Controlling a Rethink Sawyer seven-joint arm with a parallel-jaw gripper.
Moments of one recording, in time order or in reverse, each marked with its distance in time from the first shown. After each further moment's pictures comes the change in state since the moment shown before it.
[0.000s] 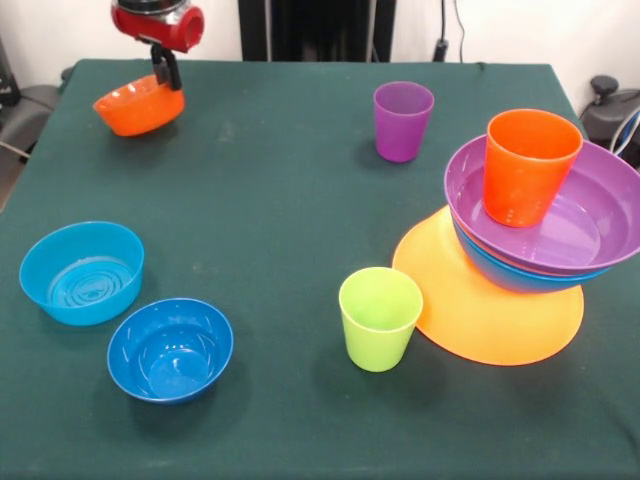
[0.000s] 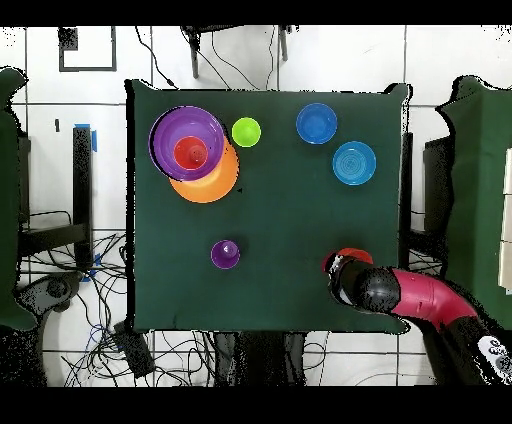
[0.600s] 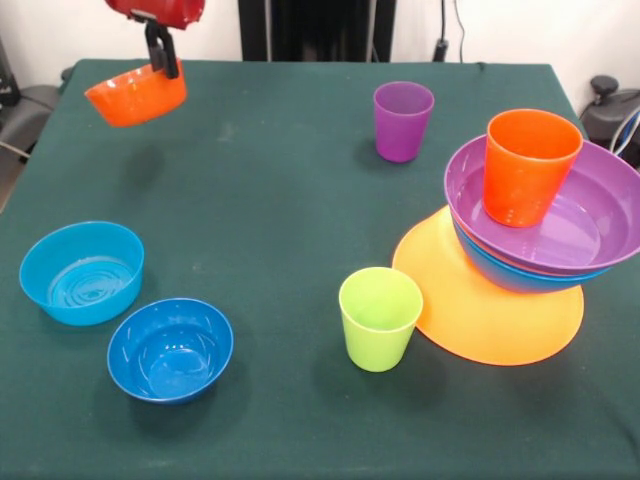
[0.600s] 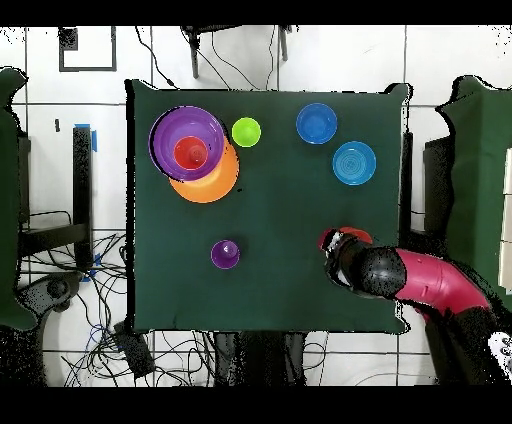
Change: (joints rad) arm 0.023 -0.128 0.097 0.001 0.104 0.061 0.000
